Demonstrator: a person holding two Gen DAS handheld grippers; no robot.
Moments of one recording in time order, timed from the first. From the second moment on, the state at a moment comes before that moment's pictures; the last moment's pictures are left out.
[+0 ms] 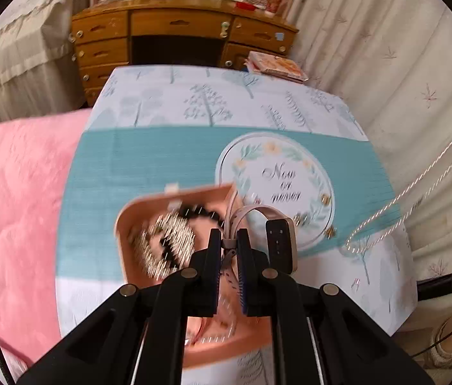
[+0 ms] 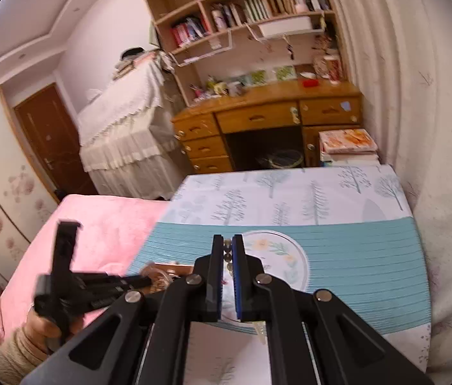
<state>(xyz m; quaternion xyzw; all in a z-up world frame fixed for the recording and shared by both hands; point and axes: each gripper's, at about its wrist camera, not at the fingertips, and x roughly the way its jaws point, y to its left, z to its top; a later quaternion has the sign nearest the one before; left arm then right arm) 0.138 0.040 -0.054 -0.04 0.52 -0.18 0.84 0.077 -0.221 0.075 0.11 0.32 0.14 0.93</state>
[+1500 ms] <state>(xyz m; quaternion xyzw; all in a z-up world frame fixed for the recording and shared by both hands) 0.072 0.068 -0.106 -0.01 0.45 -0.08 0.89 0.088 -0.083 0.006 0.08 0.41 0.24 0.87</state>
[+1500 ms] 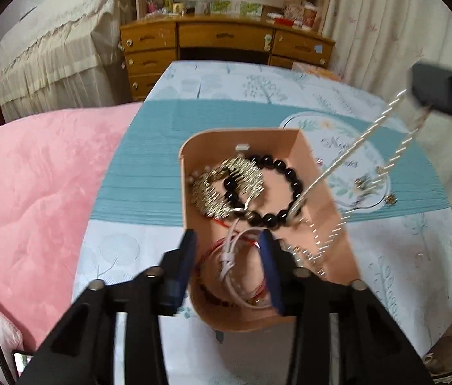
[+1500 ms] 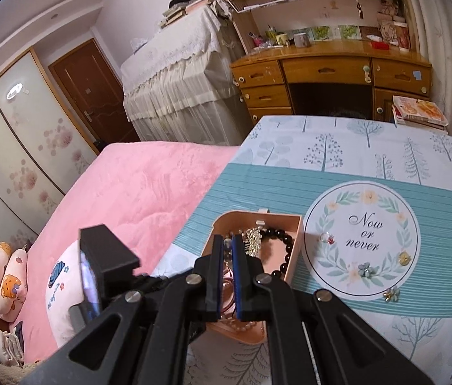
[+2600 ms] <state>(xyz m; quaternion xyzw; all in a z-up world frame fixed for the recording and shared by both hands) 0.045 0.084 -0.089 -0.02 0.41 -0.06 0.91 0.077 -0.068 -0.048 0.00 0.45 0.18 0.88</state>
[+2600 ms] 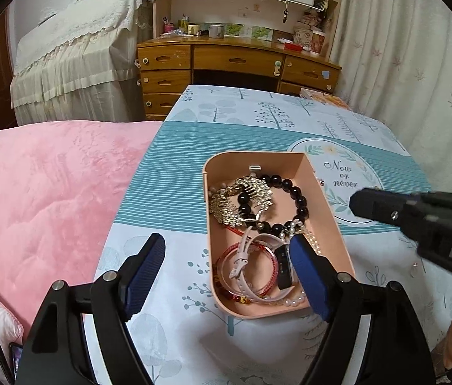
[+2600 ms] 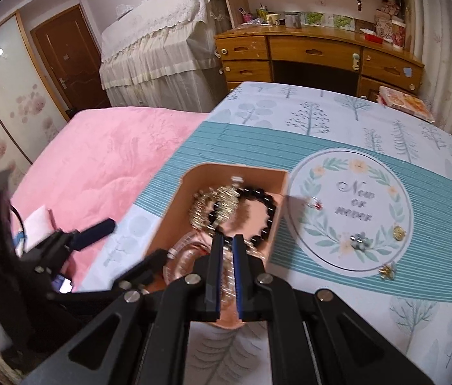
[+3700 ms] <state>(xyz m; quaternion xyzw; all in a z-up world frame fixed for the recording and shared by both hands) 0.027 -0.009 -0.056 0.07 0.39 -0.15 0.91 0.038 -0.213 -0.049 0.06 0.42 0.05 0.91</state>
